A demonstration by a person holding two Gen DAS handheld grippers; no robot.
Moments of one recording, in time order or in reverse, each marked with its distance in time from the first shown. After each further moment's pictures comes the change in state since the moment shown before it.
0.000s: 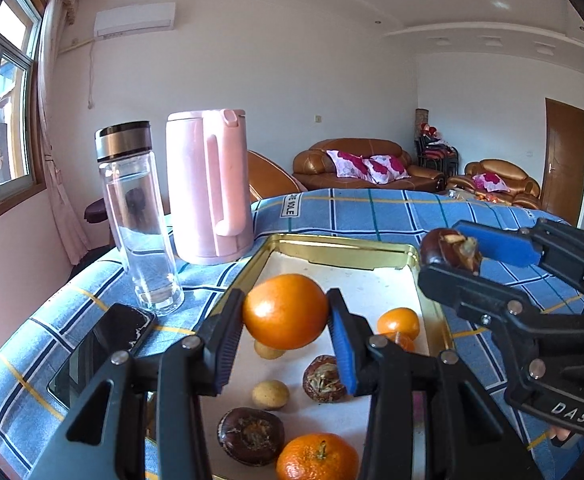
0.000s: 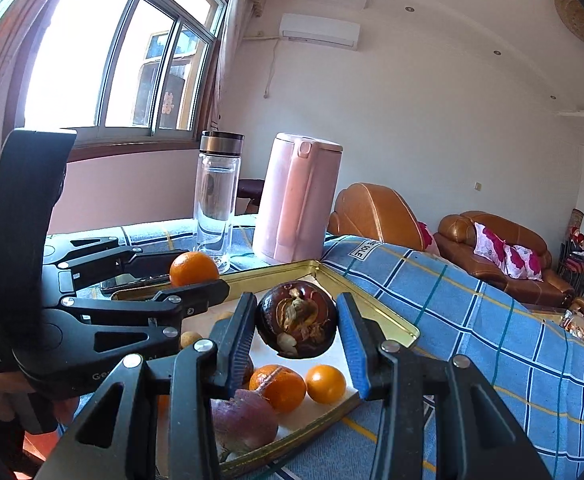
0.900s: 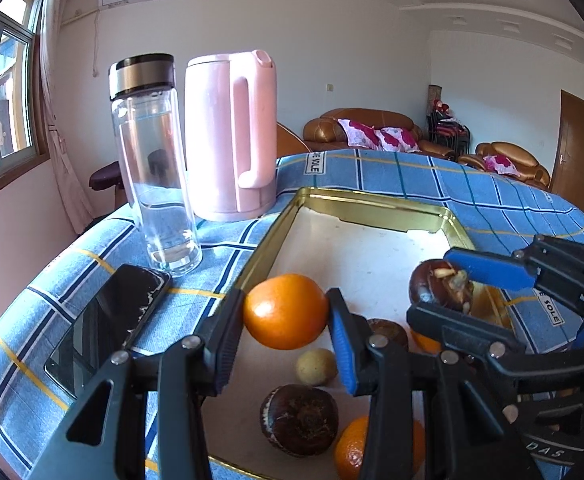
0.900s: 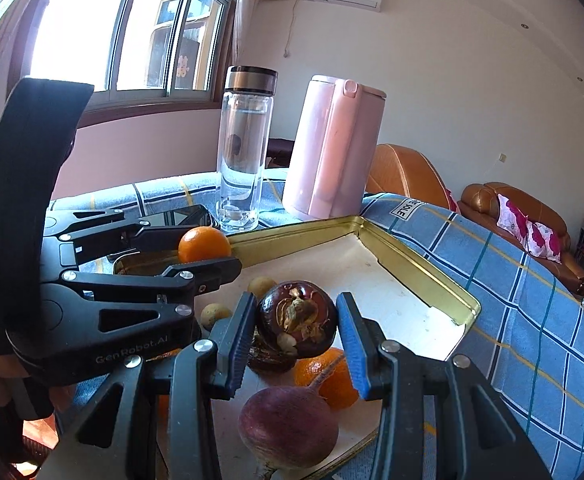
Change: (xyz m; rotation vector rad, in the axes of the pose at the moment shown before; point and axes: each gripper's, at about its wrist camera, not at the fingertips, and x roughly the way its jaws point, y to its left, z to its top) left arm 0.029 0.030 -0.019 -0.025 0.130 0.020; right arm 0.048 0.027 -0.012 -0.022 0.163 0.070
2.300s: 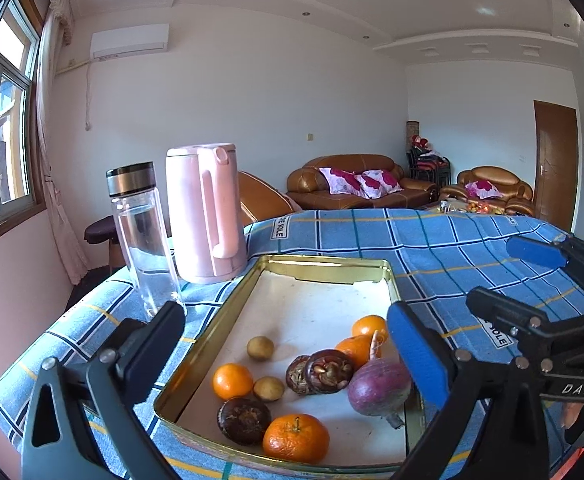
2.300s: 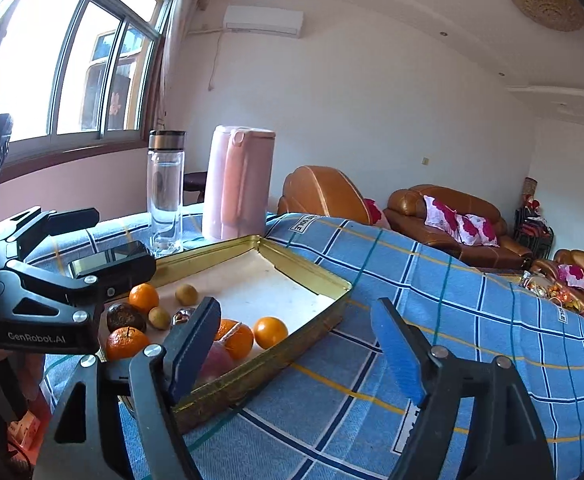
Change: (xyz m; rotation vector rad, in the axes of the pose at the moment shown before) left arm -0.080 -0.045 0.014 0.068 -0.207 -0.033; right arm -0.106 -0.042 -0.020 0.149 -0.132 -0.274
